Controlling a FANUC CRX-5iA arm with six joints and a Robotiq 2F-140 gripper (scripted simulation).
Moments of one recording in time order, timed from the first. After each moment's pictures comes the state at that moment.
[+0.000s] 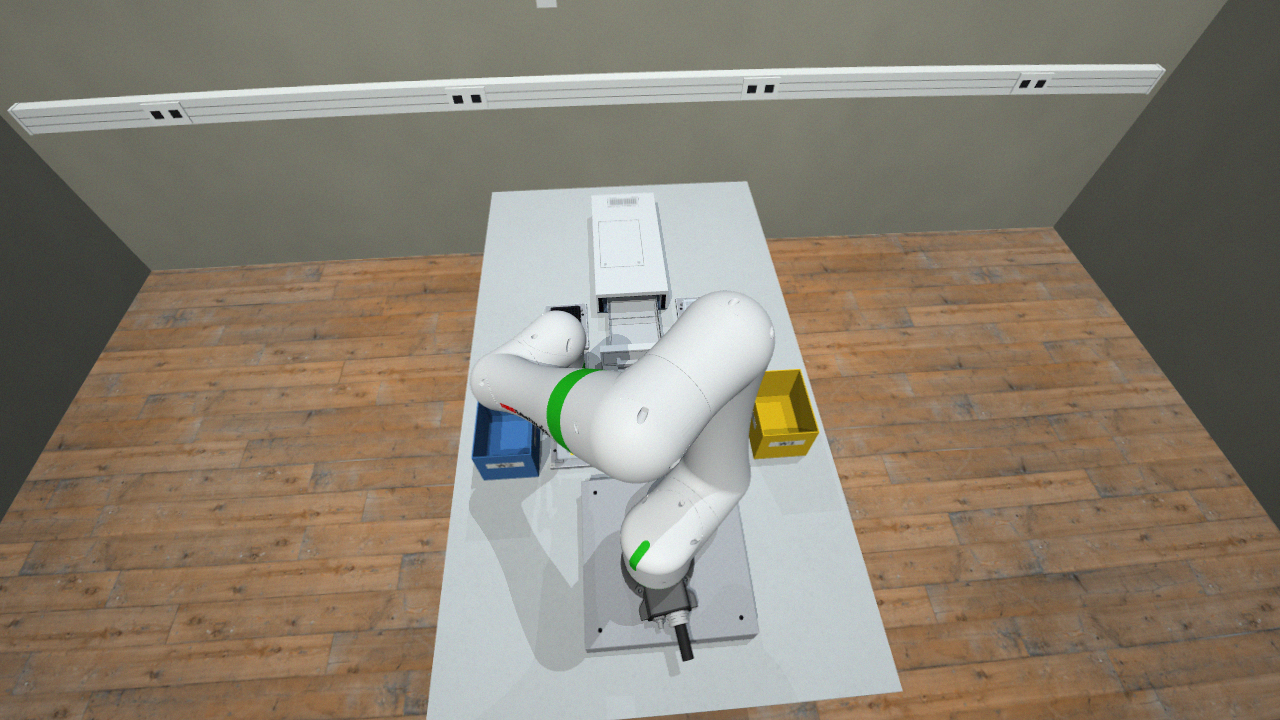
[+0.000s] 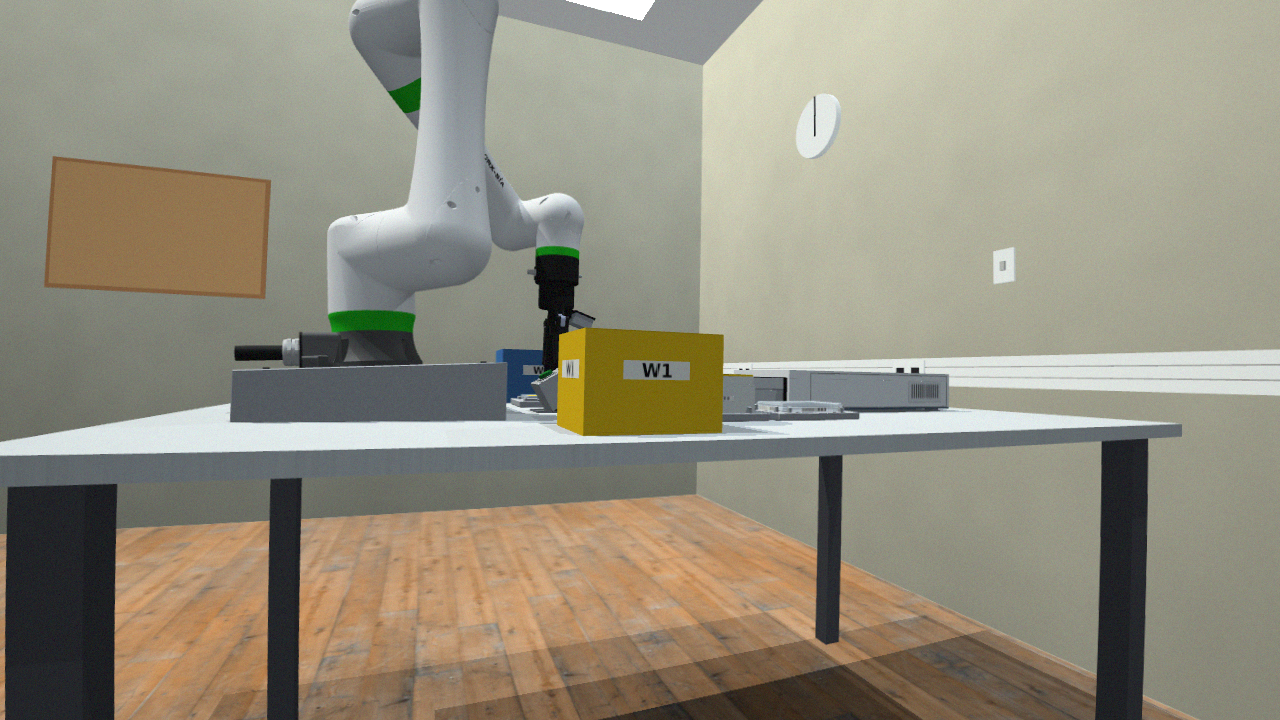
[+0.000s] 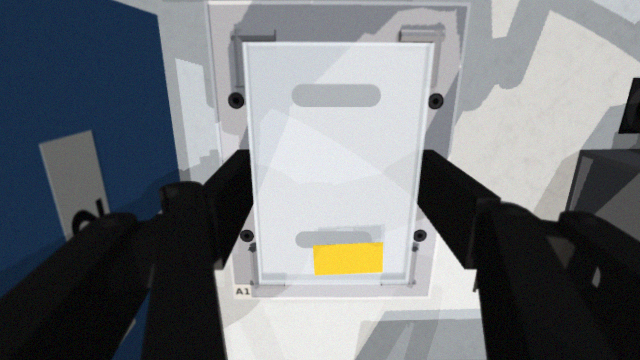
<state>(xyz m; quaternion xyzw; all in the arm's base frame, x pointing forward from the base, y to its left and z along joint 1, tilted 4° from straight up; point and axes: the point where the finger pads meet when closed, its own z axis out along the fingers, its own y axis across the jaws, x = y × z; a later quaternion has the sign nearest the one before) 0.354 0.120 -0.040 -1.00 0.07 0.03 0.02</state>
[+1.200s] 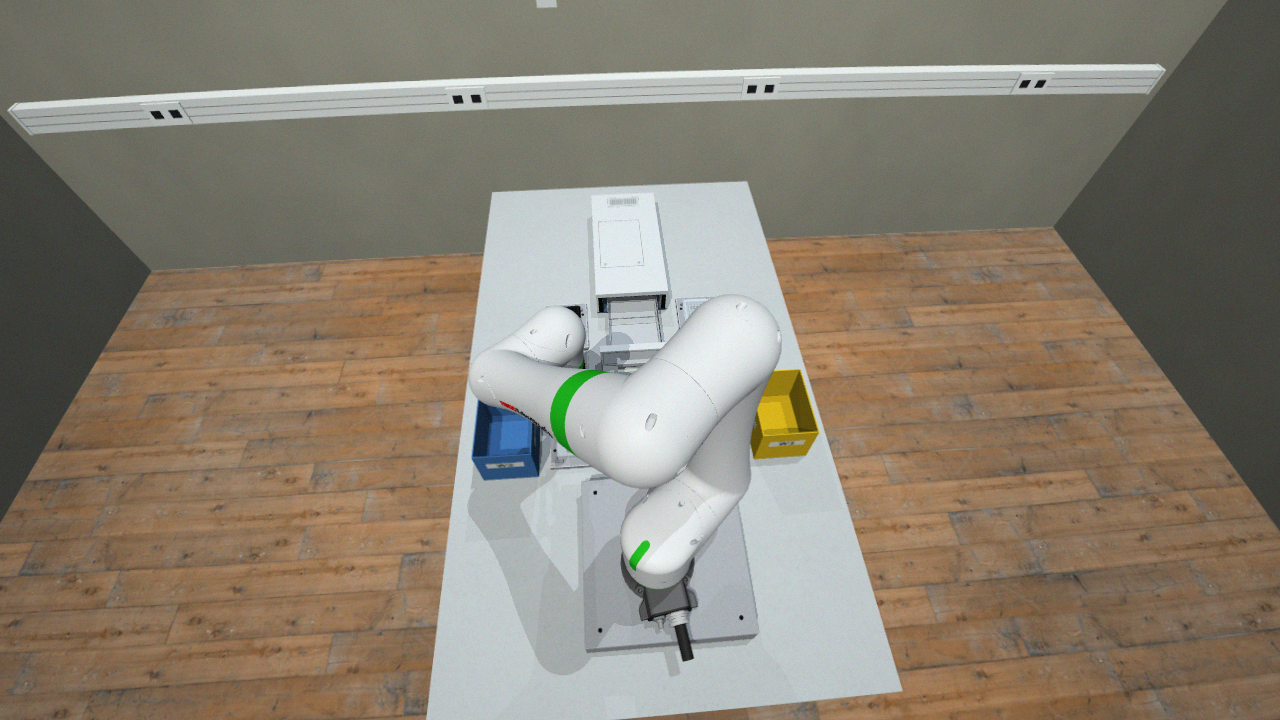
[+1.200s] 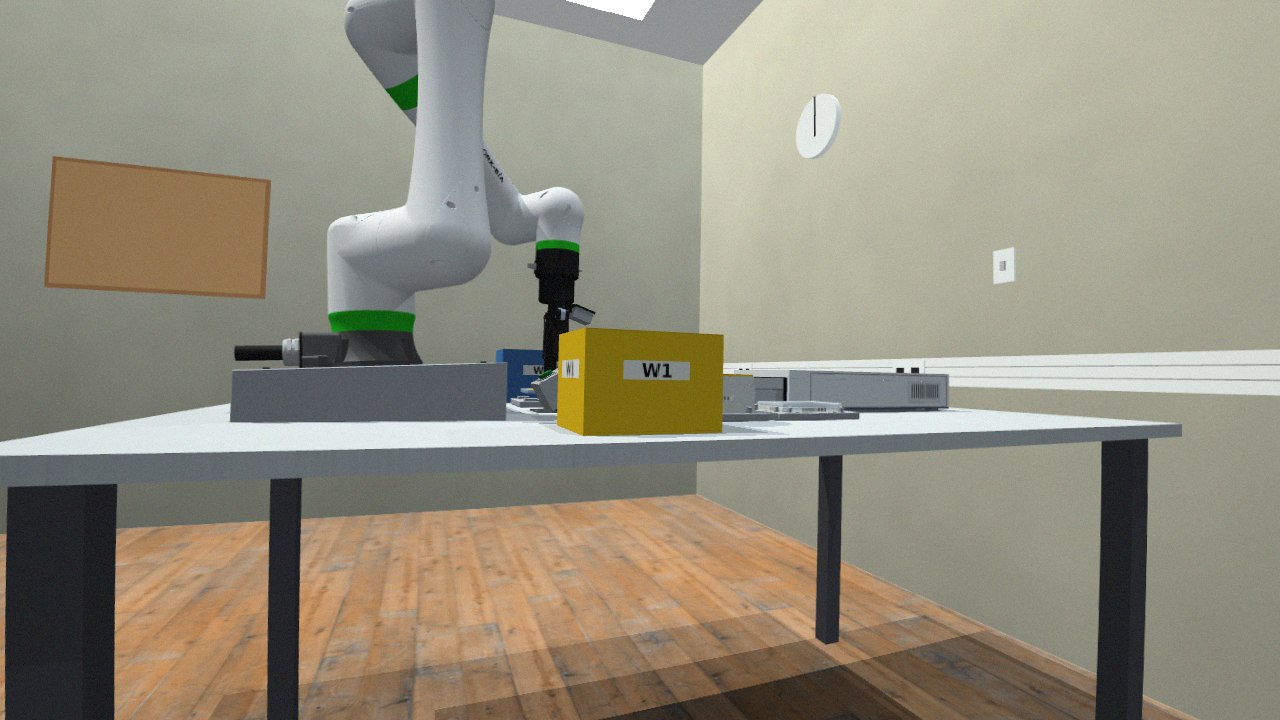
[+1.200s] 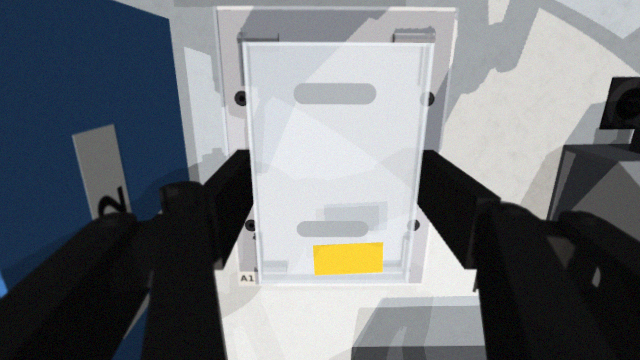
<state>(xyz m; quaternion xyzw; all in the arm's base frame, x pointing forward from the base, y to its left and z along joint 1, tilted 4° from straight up) 0.355 0.119 -0.027 -1.00 0.07 0.03 0.02</state>
